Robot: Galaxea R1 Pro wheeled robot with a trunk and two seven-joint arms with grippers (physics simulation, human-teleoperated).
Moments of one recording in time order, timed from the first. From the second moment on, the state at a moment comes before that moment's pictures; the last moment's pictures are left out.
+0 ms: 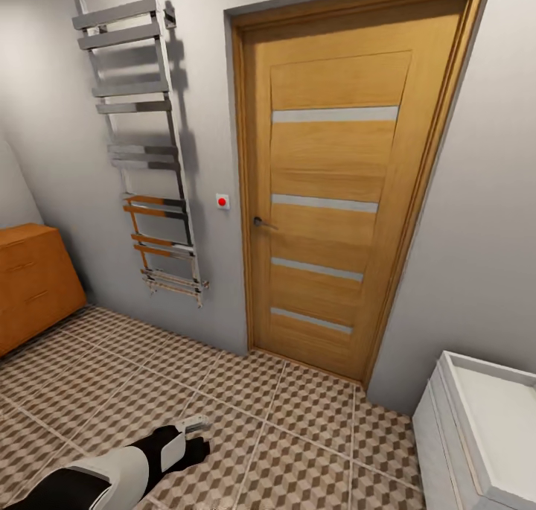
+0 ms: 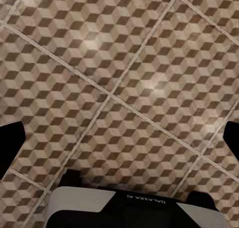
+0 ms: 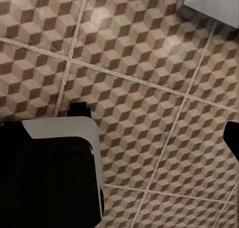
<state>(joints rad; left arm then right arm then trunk) -0.76 -0.05 -0.20 0.04 0.47 0.27 0.10 -0.50 -0.06 0.07 0.05 -0.08 0.26 -0.13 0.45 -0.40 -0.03</state>
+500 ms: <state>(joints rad) -0.76 -0.05 -0.20 0.04 0.47 0.27 0.10 -0.50 -0.06 0.07 0.05 -0.08 0.26 -0.13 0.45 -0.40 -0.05</state>
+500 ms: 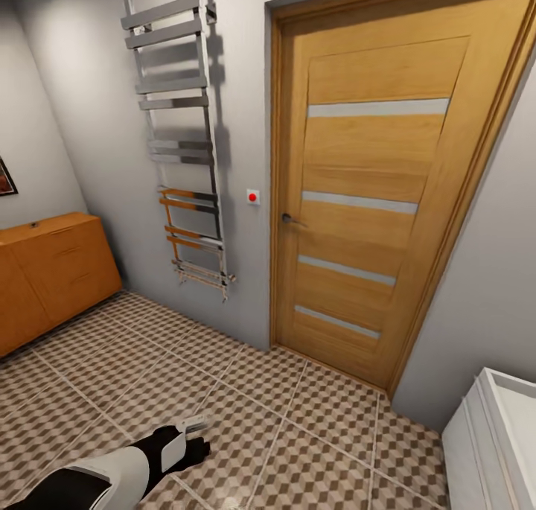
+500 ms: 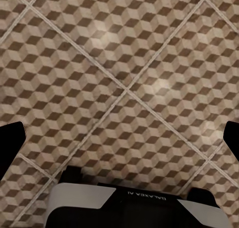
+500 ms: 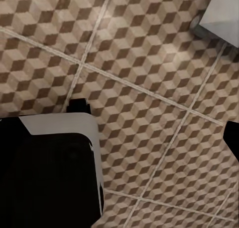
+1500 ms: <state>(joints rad) -0.76 -0.05 -0.20 0.04 0.47 0.27 0.10 -0.50 -0.06 0.07 0.05 -0.08 0.26 -0.13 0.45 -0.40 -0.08</state>
